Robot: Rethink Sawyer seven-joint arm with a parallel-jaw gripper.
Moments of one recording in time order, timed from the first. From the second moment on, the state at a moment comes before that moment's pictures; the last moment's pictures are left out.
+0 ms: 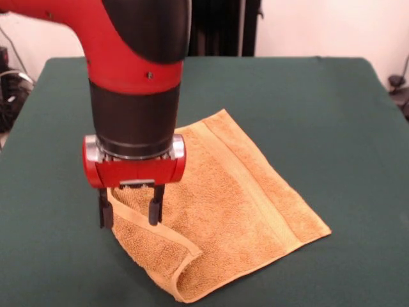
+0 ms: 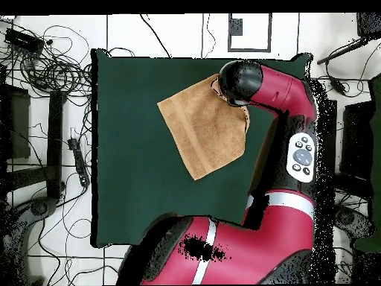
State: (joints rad) arm -0.22 -0.22 -0.13 0.84 0.08 0.79 1.24
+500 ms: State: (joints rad) arm -0.22 -0.26 -0.13 0.84 0.08 0.79 1.24
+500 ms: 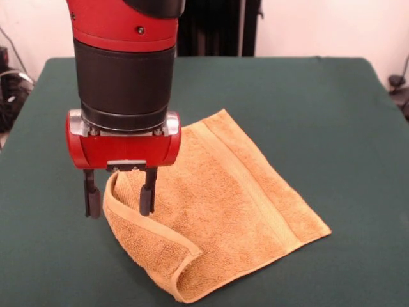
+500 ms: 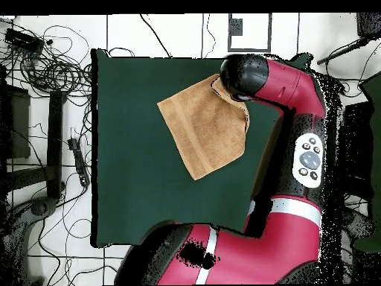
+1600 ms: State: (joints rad) arm -0.19 -0.25 -0.13 0.84 0.08 0.79 1.24
